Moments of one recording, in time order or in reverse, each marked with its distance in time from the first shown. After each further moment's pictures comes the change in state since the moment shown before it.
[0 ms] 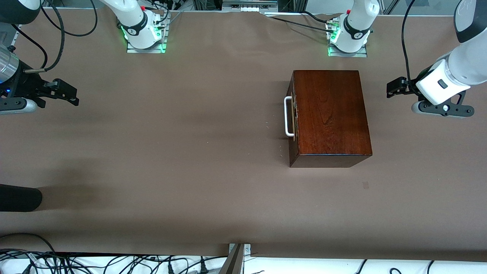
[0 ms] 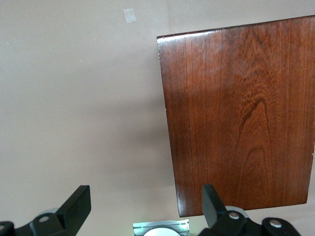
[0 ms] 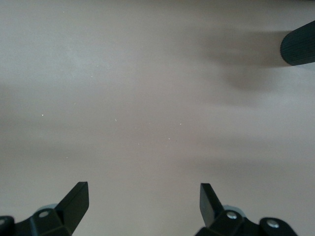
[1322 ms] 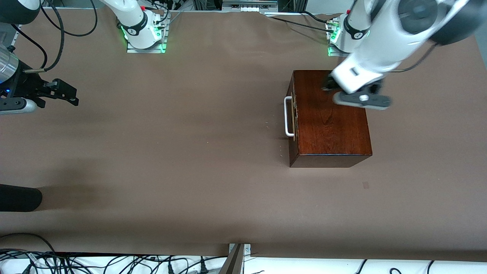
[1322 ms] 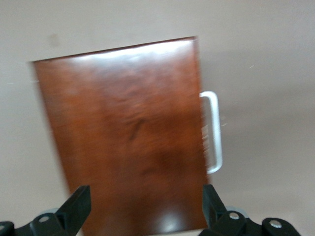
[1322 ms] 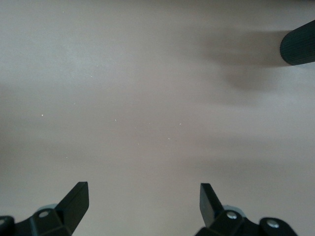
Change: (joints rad) left arm -0.025 0.103 -0.369 0.039 0.000 0.151 -0.403; right arm 0.000 0.000 -0.001 0.000 0.000 0.000 0.000
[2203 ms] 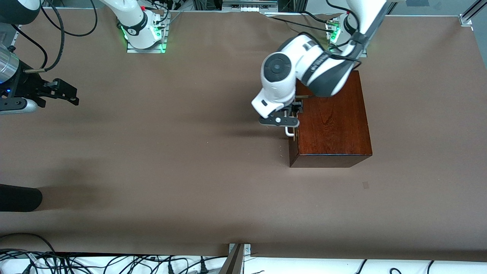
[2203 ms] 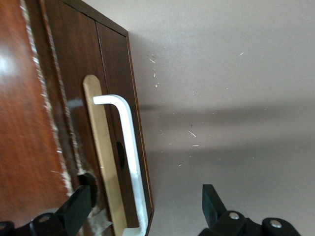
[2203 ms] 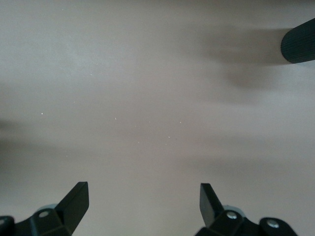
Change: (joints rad) left arm -0.248 0.316 -0.043 -0.009 0.249 0.190 -0.367; right arm 0.000 0.000 0.000 0.000 0.000 -0.007 0.000
